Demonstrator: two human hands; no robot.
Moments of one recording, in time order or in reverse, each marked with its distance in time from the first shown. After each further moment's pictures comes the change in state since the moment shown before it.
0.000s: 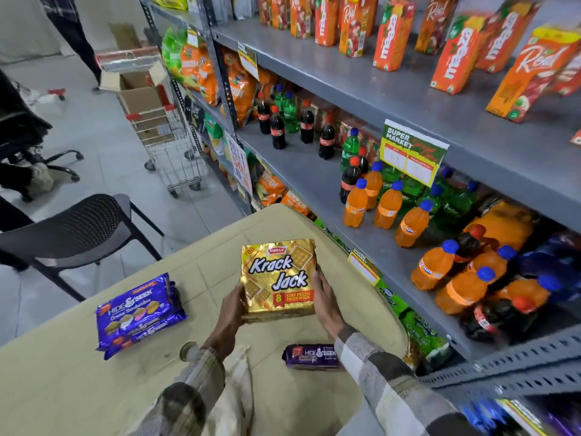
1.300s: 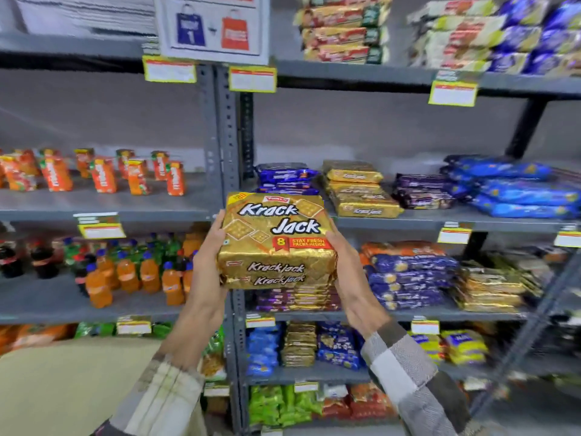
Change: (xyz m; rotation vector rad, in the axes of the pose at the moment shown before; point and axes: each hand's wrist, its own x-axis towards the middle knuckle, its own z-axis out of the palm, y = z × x) left_hand -0.478 0.092 0.125 -0.296 -1.217 0.520; right_hand -0.549 -0.079 -0.214 0.280 0.891 -0.573
